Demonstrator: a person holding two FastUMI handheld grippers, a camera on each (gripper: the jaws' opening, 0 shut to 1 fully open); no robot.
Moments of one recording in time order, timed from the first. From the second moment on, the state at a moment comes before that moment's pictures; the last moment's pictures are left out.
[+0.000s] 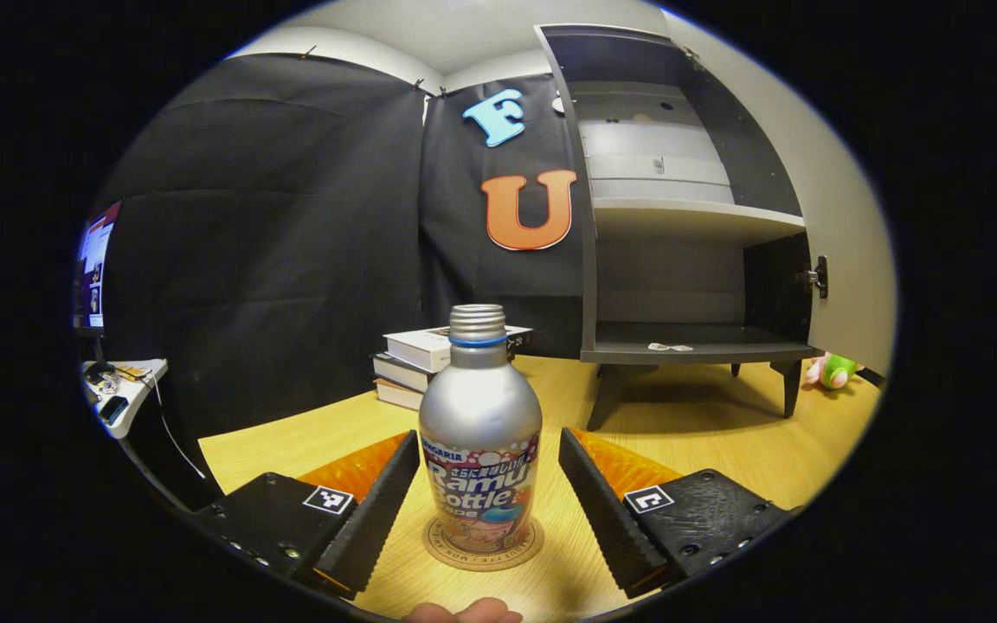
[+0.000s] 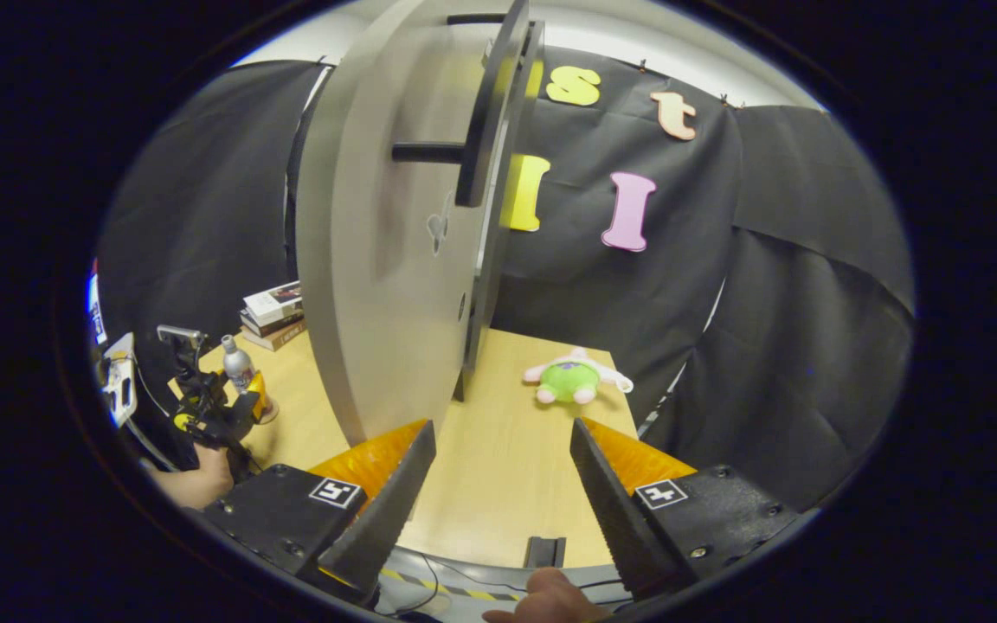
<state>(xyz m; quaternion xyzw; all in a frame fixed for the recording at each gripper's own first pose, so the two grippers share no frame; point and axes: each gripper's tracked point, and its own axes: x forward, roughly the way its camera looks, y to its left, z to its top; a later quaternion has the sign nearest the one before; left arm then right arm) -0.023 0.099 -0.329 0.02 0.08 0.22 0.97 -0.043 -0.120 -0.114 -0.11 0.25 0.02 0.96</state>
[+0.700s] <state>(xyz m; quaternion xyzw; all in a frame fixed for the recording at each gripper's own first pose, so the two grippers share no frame) -0.087 0.057 -0.167 0.05 0.06 0.16 0.98 -0.051 -0.153 -0.087 -0.05 0.21 0.00 0.98</state>
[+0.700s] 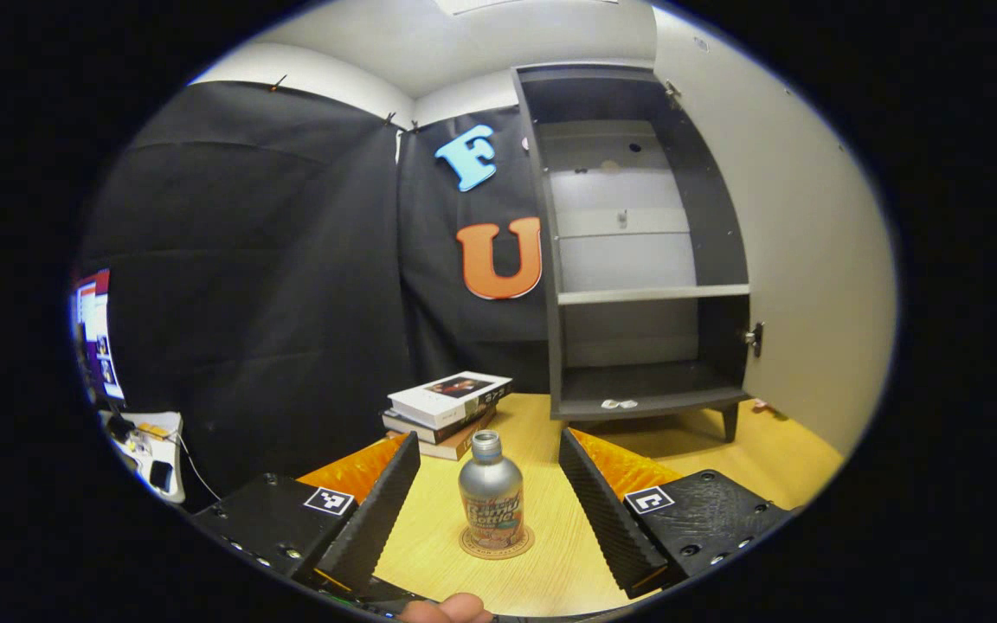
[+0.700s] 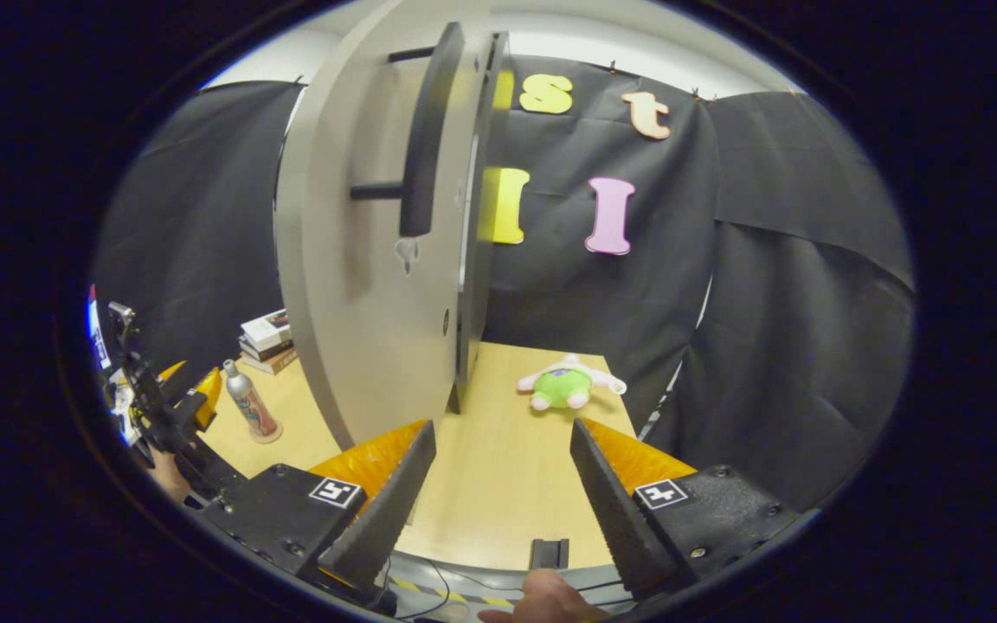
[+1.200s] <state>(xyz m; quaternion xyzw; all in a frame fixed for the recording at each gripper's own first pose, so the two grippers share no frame) -0.070 -0.015 -0.019 0.03 0.06 0.08 0.99 -0.031 -0.184 0.010 0.02 0.09 -0.03 1.00</state>
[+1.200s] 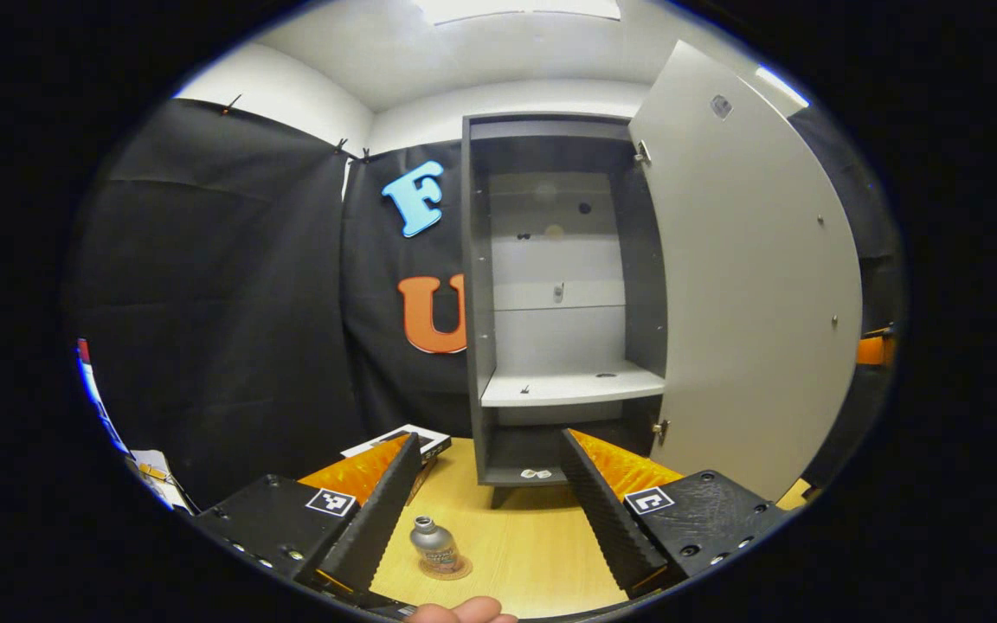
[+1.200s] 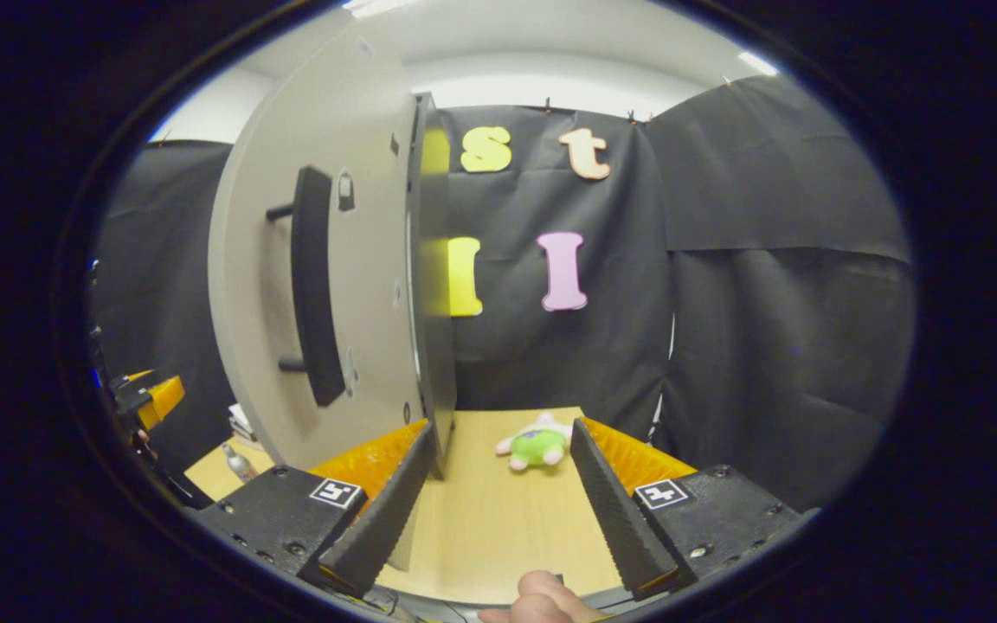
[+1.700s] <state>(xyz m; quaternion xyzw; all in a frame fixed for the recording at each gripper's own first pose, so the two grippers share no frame) -0.039 -0.030 -0.001 -0.03 0.09 0.02 1.00 -0.002 -0.153 0.067 0.05 0.03 -0.05 1.00</state>
